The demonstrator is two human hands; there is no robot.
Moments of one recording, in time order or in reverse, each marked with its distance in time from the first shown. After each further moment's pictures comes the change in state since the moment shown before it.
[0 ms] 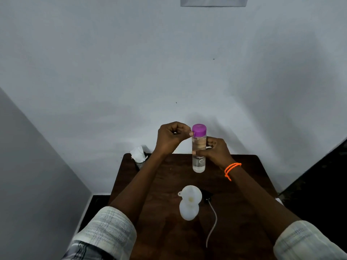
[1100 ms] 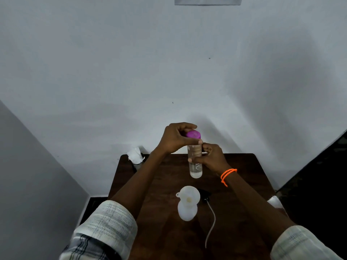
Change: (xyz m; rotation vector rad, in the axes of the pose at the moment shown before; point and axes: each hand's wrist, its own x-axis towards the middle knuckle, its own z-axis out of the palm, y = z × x) left_hand 0.013 0.003 0.015 0.139 -0.224 -0.065; right_hand -0.010 0.018 0.007 -0.069 0.003 -0.016
